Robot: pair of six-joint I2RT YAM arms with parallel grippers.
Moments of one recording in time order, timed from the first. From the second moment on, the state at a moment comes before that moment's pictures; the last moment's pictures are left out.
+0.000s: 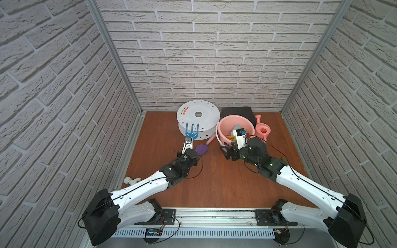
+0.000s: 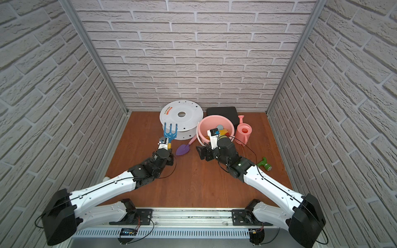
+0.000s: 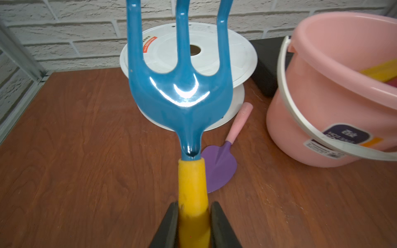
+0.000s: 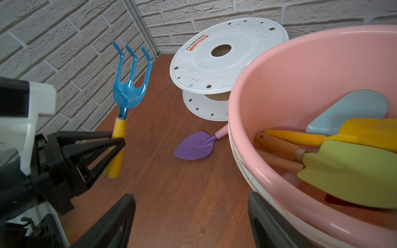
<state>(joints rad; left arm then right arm) -0.74 1.09 0.60 -0.07 -0.54 -0.34 0.62 1.15 0.82 -0.12 -0.06 0.40</state>
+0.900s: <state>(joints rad) -0.76 0.96 0.46 0.17 -0.24 -0.20 0.60 1.52 1.07 0.04 -0.36 0.59</state>
